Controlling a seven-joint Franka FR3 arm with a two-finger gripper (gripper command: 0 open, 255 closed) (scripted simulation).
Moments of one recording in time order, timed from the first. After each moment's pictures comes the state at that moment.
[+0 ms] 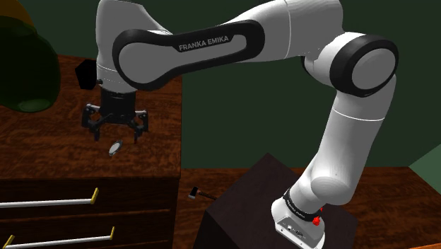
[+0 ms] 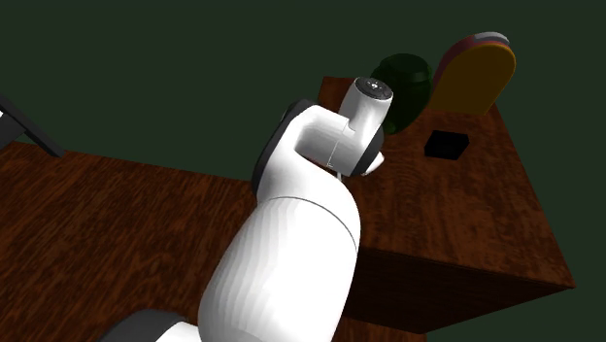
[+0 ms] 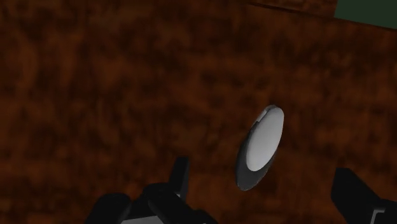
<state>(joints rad) 0.12 0.29 0.61 -1.72 0.02 2.06 1.23</state>
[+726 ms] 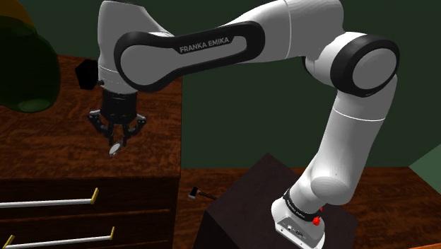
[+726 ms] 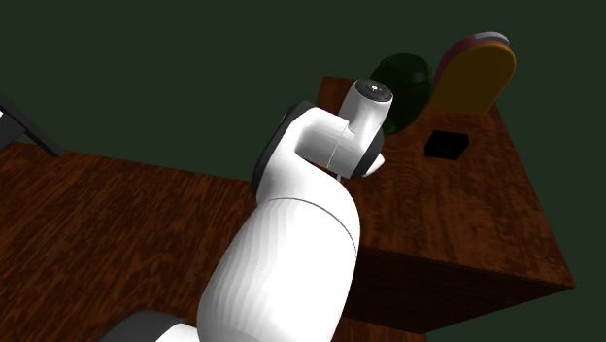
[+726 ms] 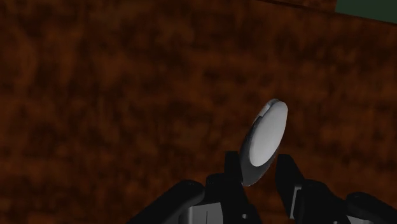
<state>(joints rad) 0.11 0.28 0.61 -1.74 0.02 2.07 1.23</state>
